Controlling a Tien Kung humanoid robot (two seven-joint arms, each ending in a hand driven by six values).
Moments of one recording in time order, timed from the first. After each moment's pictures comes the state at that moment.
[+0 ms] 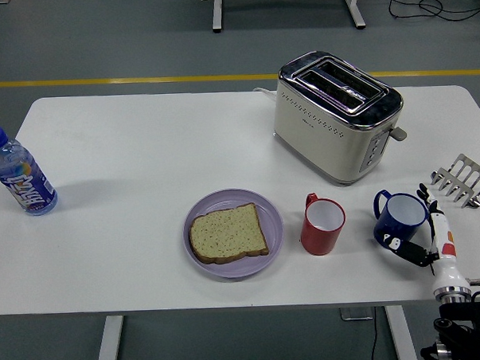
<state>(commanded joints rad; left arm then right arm) -0.19 0.01 -0.37 -0.30 0.30 0.29 0.12 0.20 -0.19 0.86 0.88 -0.93 -0.65 0.62</state>
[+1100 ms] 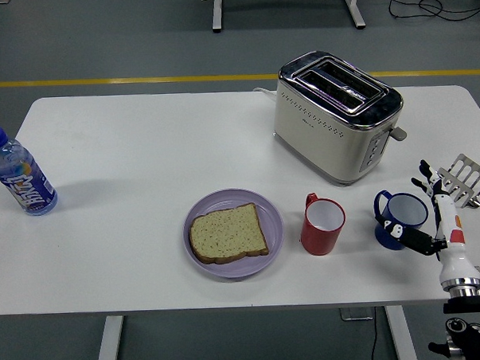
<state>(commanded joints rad) -0.19 0.01 -0.36 -0.30 0.28 0.29 0.11 0.07 -0.26 1.00 1.25 -1.16 -0.65 0.51</state>
